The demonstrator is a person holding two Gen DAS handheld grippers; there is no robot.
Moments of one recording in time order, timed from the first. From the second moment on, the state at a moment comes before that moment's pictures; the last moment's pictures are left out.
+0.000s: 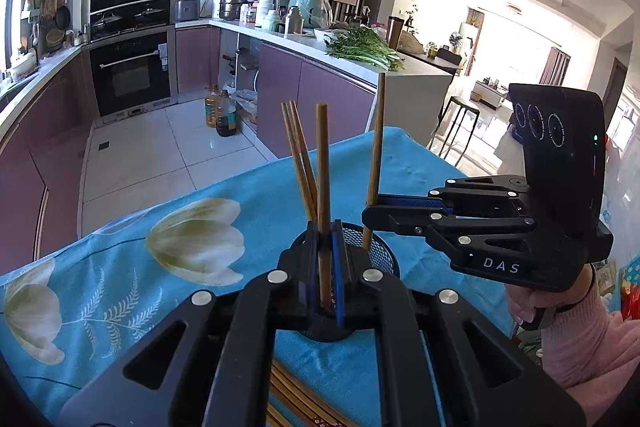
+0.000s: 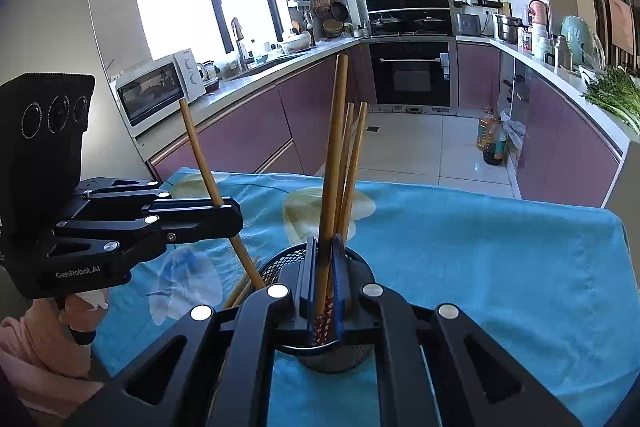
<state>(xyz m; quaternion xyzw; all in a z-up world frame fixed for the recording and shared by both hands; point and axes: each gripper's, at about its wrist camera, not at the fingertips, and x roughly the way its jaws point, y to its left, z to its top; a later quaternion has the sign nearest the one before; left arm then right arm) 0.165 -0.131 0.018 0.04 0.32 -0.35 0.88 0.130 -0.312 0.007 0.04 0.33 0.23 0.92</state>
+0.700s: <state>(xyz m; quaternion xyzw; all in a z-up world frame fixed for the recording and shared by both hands) 0.130 -0.087 0.026 0.03 0.27 -0.27 0.92 0.100 -0.308 0.016 0.05 0.29 0.24 0.92</state>
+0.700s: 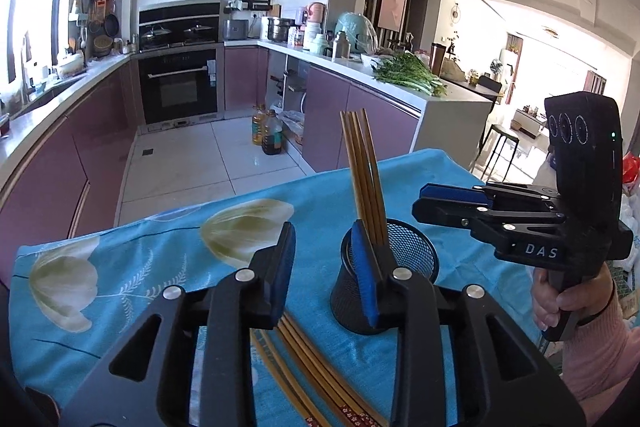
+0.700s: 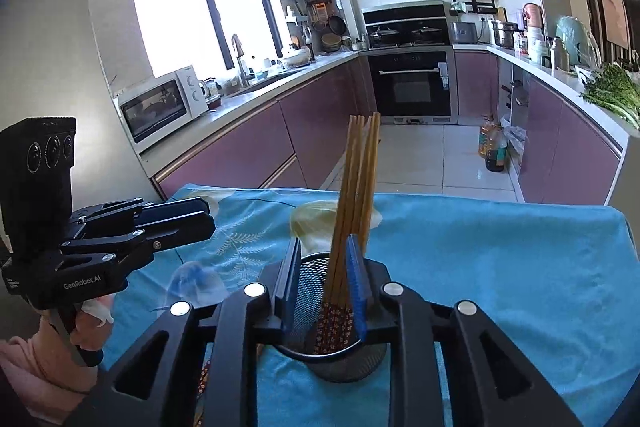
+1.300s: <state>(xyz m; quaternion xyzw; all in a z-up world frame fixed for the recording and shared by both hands) 0.078 -0.025 -0.056 0.05 0.33 -0.18 0.93 0.053 -0.243 -0.050 0.01 0.37 0.31 0.87</state>
